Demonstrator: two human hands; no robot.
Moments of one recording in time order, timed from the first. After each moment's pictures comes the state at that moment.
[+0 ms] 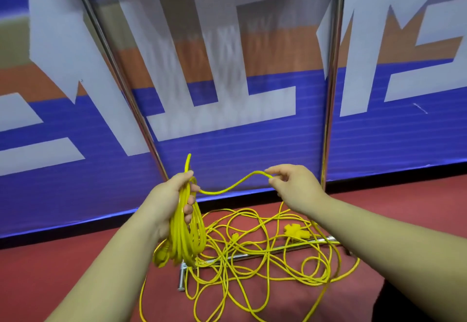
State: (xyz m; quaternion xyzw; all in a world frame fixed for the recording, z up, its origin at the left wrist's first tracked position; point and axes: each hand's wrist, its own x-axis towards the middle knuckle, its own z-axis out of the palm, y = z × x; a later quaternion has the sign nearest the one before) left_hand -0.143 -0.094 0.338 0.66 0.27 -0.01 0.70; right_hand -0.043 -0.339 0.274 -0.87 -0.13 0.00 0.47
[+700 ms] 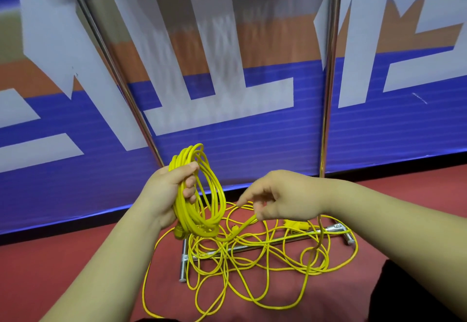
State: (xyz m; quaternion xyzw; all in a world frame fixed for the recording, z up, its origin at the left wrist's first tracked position) left_hand -0.144 -0.101 0.341 0.64 0.14 0.04 0.76; right_hand -0.085 -0.348 0.331 -0.81 -0.45 0.20 0.31
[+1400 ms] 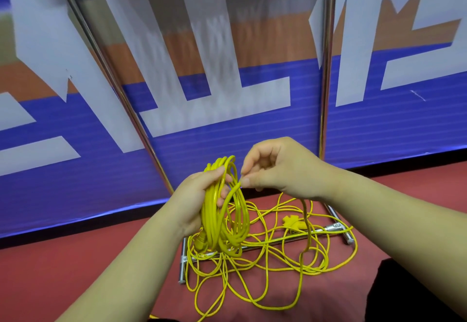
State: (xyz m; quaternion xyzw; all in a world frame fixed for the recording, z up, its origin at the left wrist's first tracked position) left_hand -0.140 -0.152 0.335 0.64 0.11 -0.08 0.75; right_hand -0.083 -0.353 0.357 -0.67 -0.36 0.16 0.62
